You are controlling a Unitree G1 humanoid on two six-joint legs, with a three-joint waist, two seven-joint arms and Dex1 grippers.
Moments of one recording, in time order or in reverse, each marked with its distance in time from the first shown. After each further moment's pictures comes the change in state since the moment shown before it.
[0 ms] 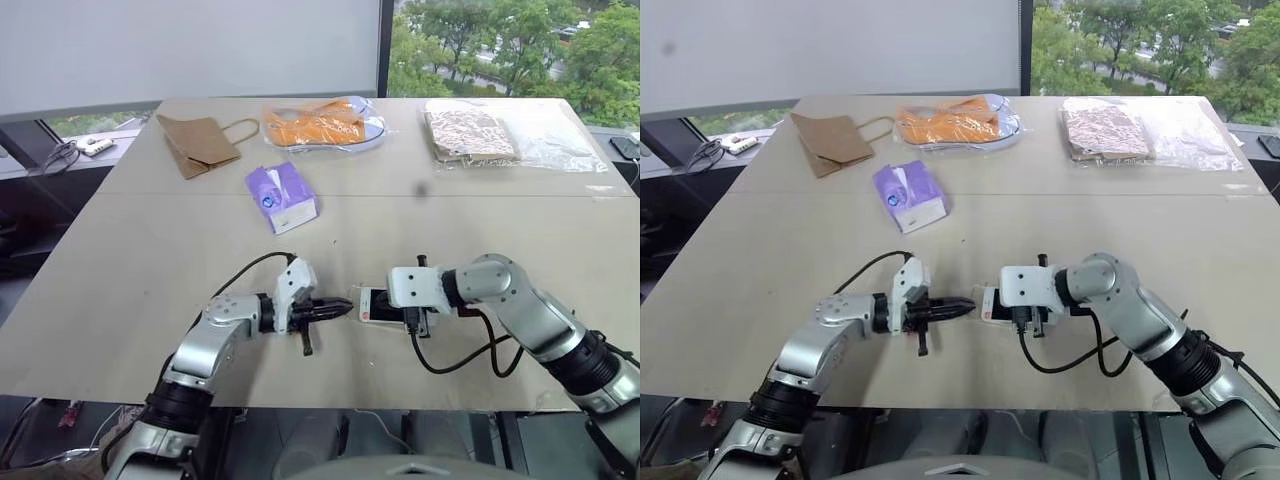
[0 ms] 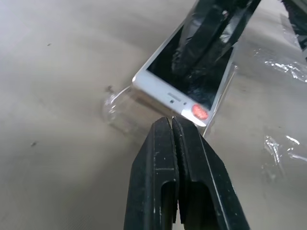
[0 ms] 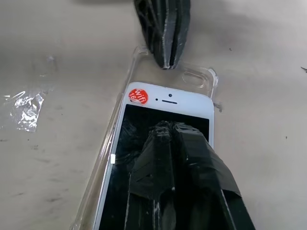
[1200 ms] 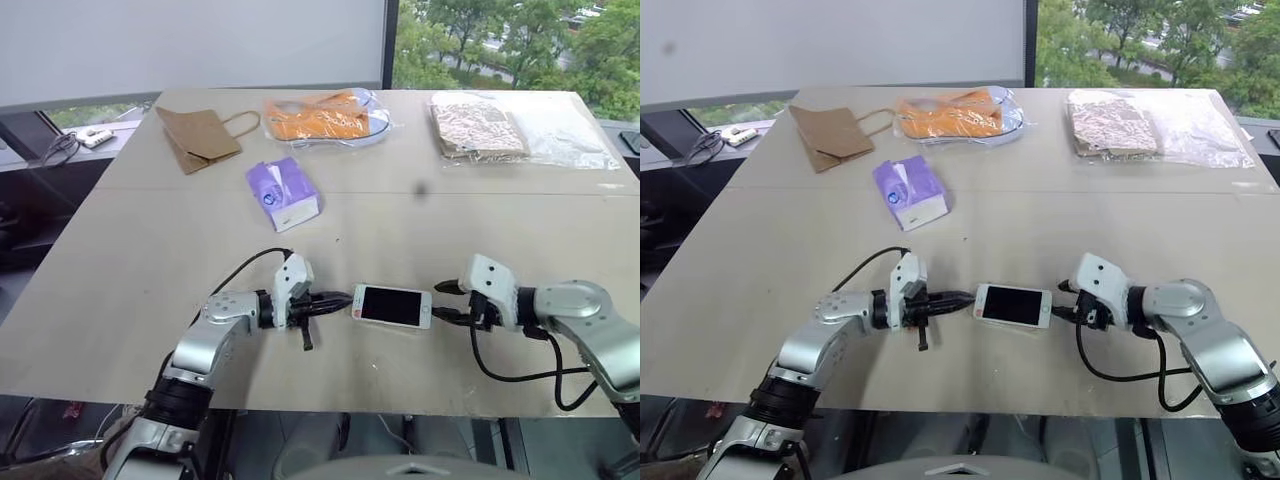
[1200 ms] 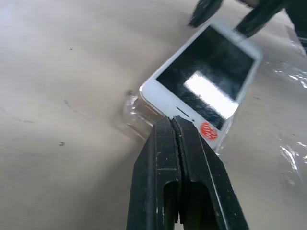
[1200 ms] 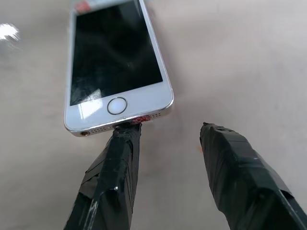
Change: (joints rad) left arm -0.020 0.008 0.006 0.027 -0.036 -0.019 0.039; right arm 0.318 -0.166 -0.392 -0.199 0.297 0.158 -0.093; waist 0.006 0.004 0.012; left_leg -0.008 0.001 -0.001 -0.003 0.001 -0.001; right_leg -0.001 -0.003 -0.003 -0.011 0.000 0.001
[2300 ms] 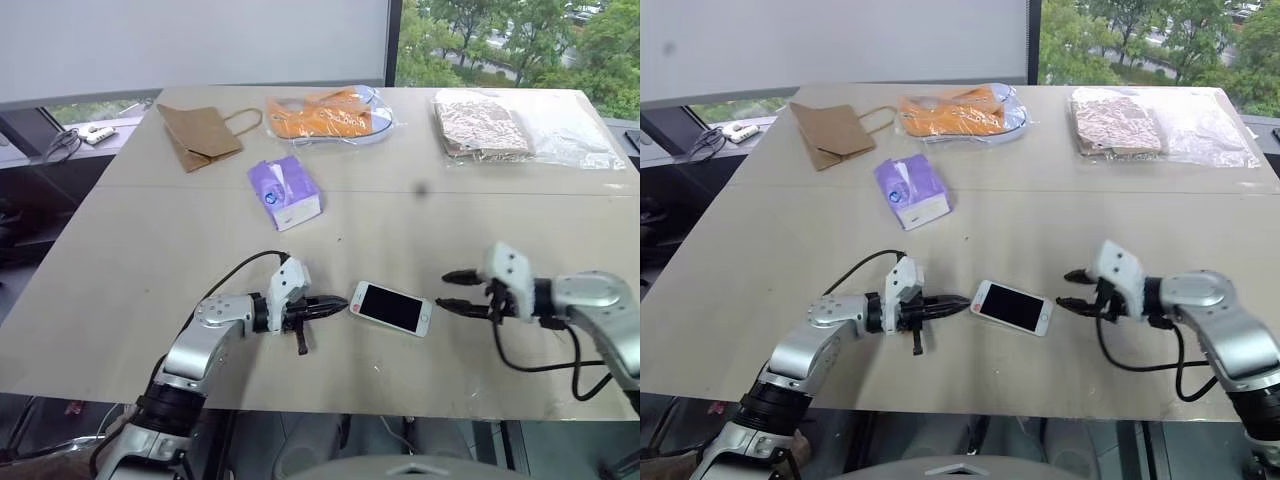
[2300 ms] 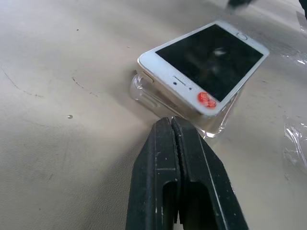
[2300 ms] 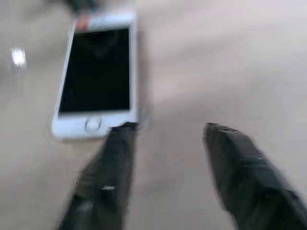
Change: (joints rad) left arm 0.033 0.031 0.006 -0.035 0.008 -0.005 -0.019; right arm -0.027 -0.036 -0.142 0.073 0.193 0.019 0.060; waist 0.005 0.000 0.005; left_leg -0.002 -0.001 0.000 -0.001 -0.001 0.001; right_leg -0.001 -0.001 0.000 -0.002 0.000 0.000
